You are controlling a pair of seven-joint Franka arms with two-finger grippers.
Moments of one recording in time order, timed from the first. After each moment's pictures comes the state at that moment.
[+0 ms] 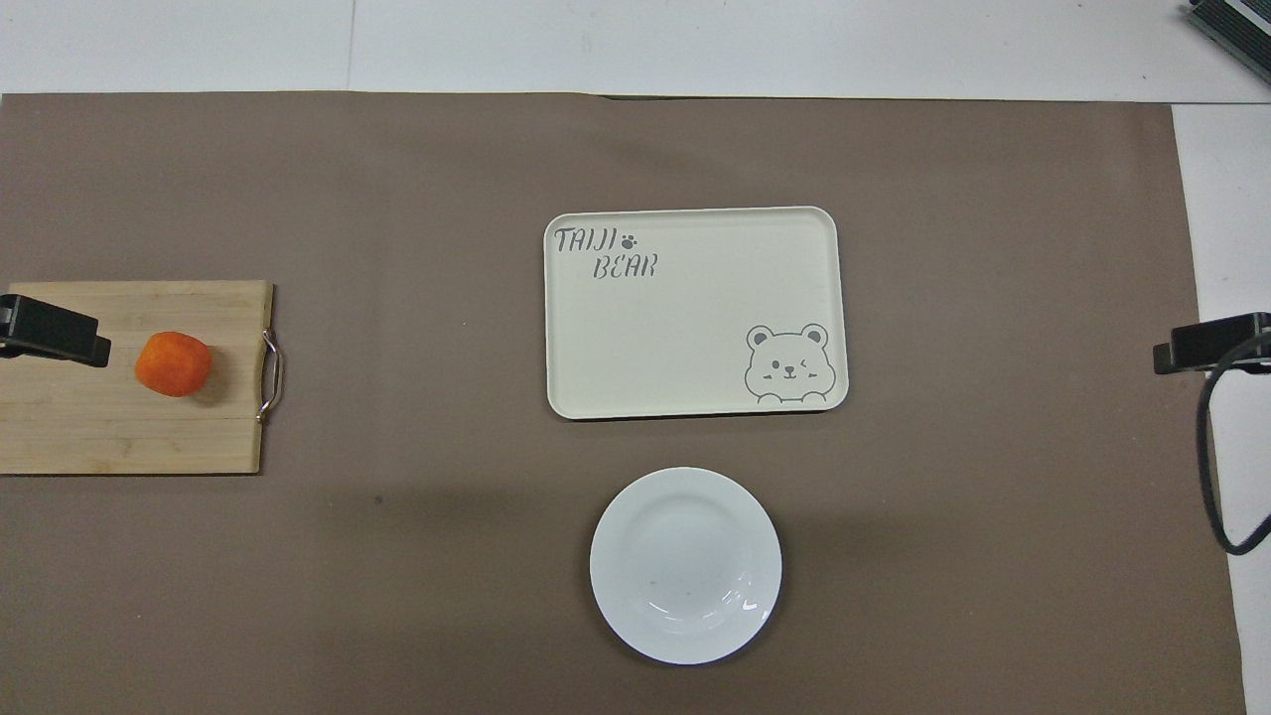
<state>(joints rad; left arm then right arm) -0.14 -0.01 0.12 -1.52 -0.01 1.45 0.07 0.06 -0.09 -0.12 -1.59 0.01 1.51 0.00</state>
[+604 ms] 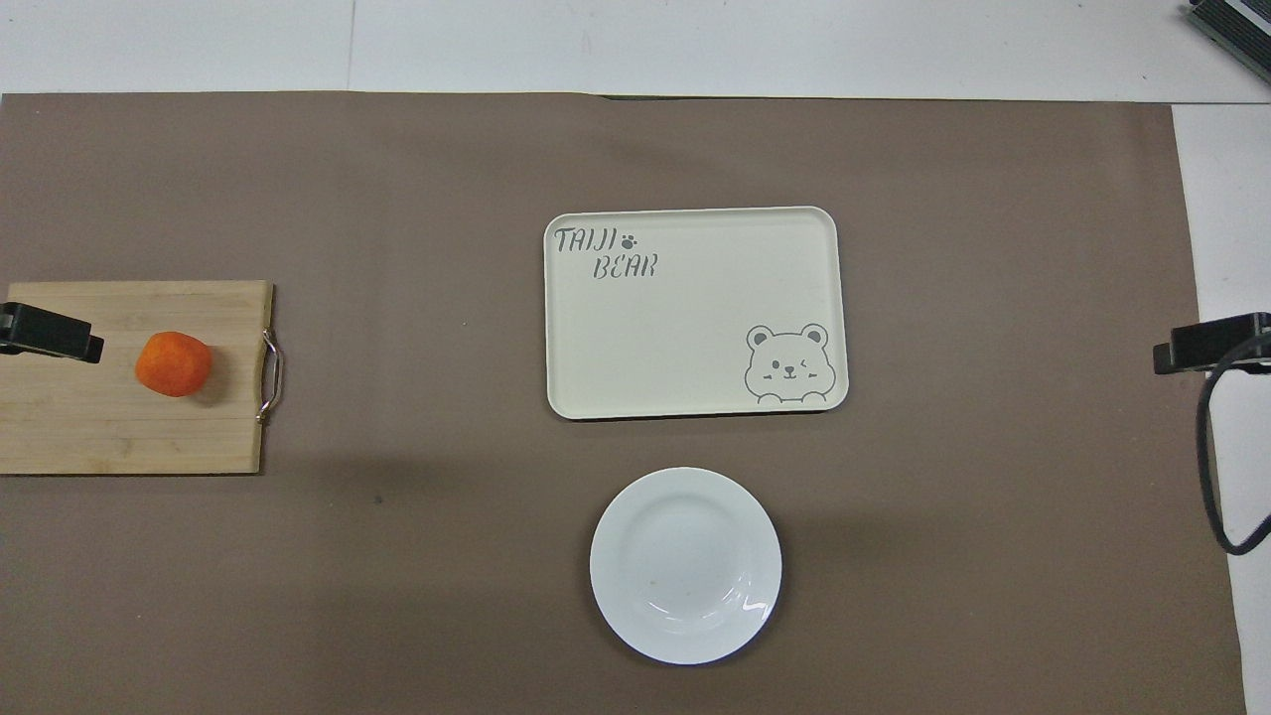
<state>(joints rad) -0.05 0.00 0.12 -1.66 -0.01 1.63 0.23 0.06 -0.09 -0.12 -1.59 0.01 1.51 0.00</state>
